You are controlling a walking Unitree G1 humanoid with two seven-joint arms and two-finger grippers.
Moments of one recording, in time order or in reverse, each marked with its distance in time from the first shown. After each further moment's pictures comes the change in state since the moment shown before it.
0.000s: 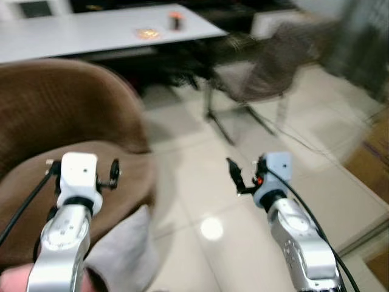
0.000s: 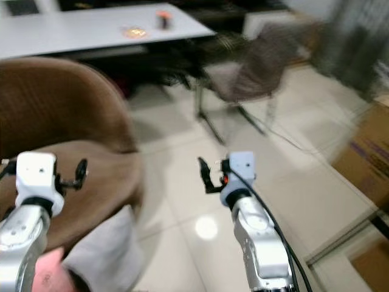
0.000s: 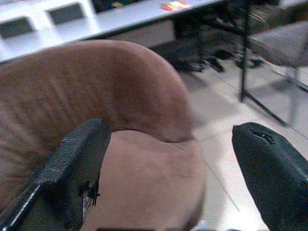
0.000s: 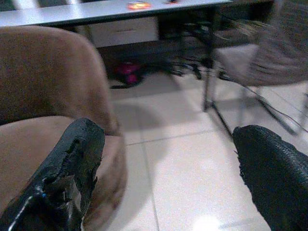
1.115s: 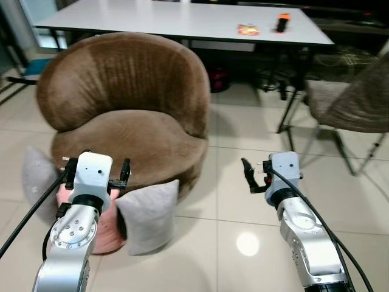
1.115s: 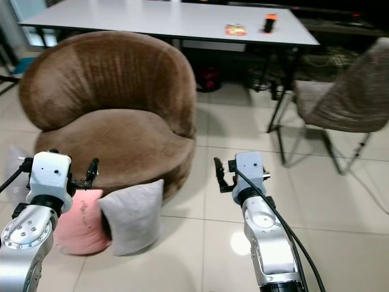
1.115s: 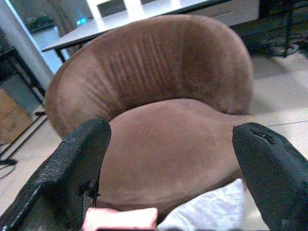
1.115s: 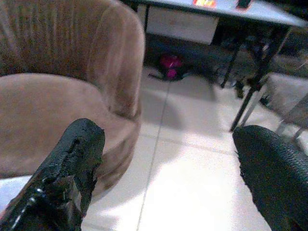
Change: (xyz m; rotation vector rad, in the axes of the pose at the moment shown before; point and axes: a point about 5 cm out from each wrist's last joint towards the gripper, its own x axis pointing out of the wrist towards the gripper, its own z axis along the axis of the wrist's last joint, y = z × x) left arm -0.001 -0.011 0.000 0.091 -0.049 -0.066; right arm 0.003 -0.021 -0.003 -0.169 -0.007 -0.132
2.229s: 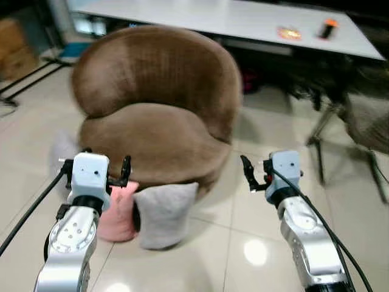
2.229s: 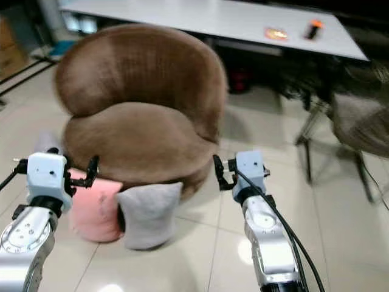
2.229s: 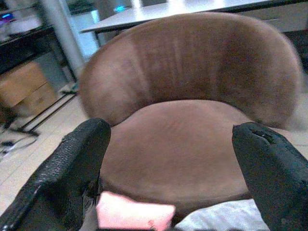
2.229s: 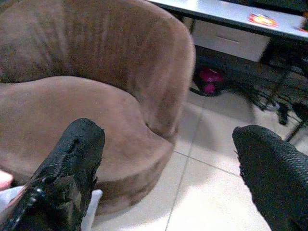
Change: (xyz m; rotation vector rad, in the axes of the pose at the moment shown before) left arm -0.002 0.000 0.000 -0.059 -0.044 0.010; right arm 0.000 0.000 0.001 -0.002 -0.027 0.018
